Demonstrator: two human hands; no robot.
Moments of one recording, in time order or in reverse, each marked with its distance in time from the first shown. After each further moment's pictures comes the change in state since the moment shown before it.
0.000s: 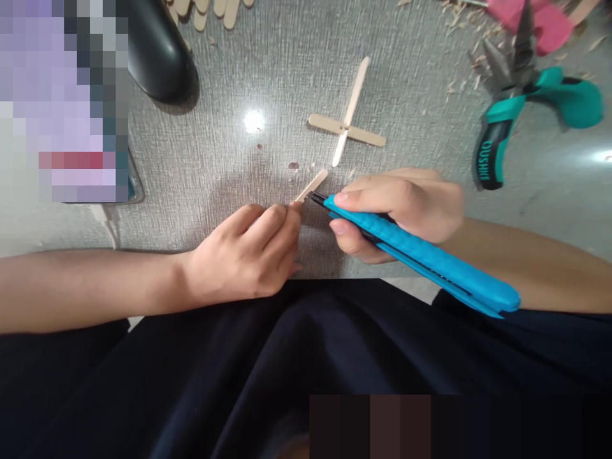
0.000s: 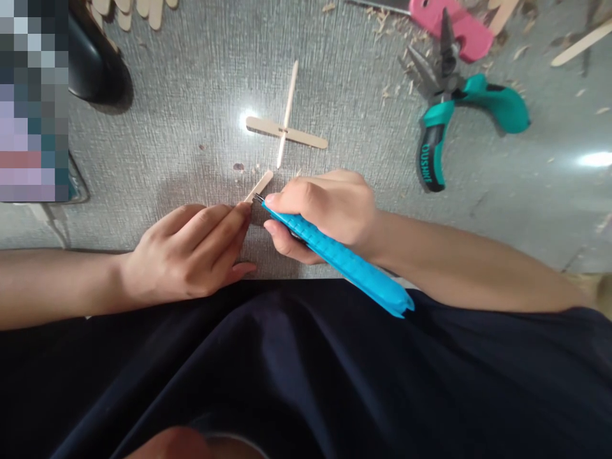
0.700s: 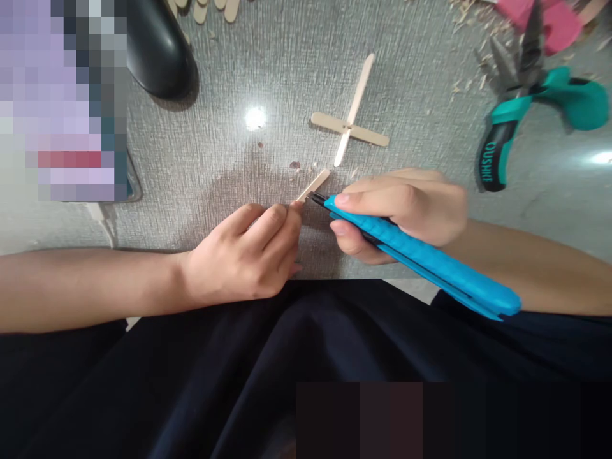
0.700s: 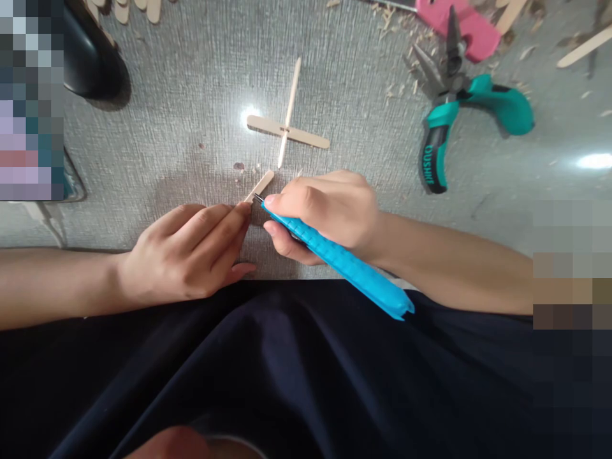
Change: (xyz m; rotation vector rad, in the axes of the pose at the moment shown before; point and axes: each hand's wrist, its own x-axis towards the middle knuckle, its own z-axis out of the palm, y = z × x) left_hand 0.002 0.000 0.002 -0.018 0.047 -0.006; right_hand 0.002 0.001 0.000 -0.001 0.003 -0.048
